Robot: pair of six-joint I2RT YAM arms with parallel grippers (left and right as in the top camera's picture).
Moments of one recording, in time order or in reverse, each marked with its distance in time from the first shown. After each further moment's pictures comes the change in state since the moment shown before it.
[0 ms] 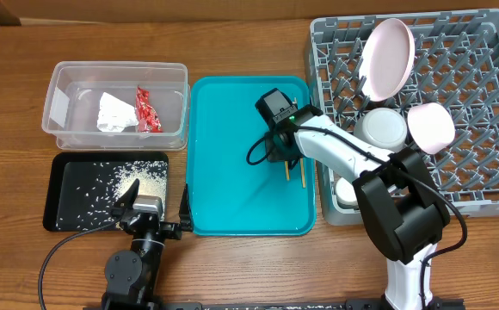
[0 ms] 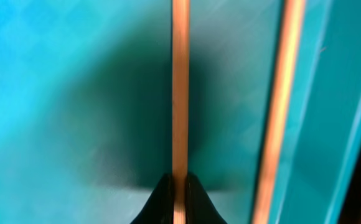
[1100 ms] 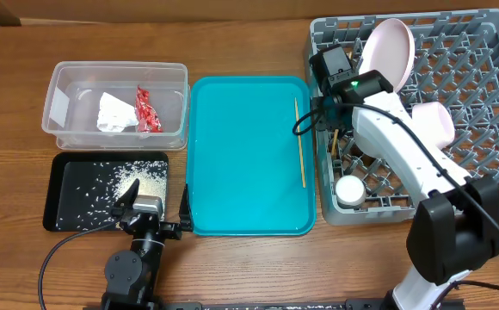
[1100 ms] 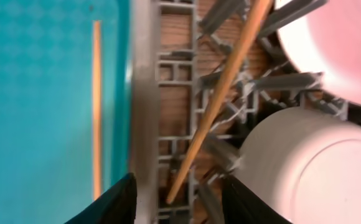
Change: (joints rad) left arm 0.000 0.000 0.000 0.000 0.000 0.000; right arm -0.200 -0.214 0.113 -0.214 0.136 -0.215
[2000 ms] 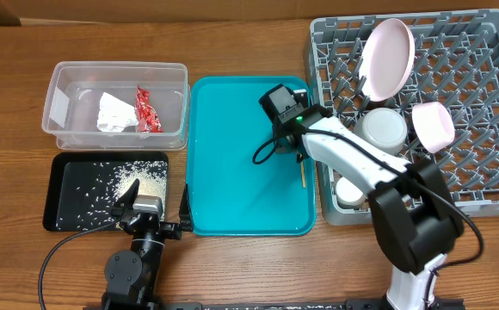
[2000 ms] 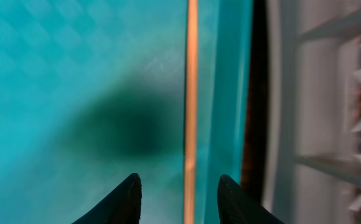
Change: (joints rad) left arm 0.000 0.000 0.000 0.000 0.000 0.000; right arm 0.195 0.130 -0.146 0.252 0.077 0.209
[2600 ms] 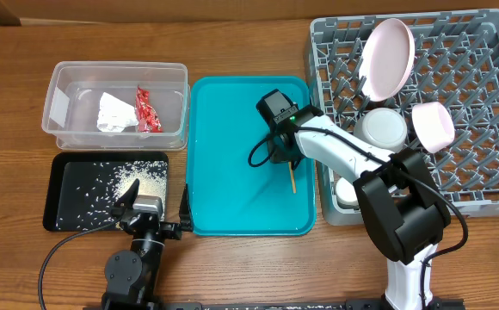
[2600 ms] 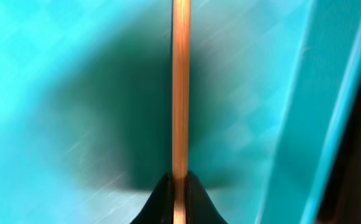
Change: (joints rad) left arm 0.000 0.000 0.000 0.000 0.000 0.000; right arm 0.002 0.081 0.026 -0.044 -0.175 -0.032
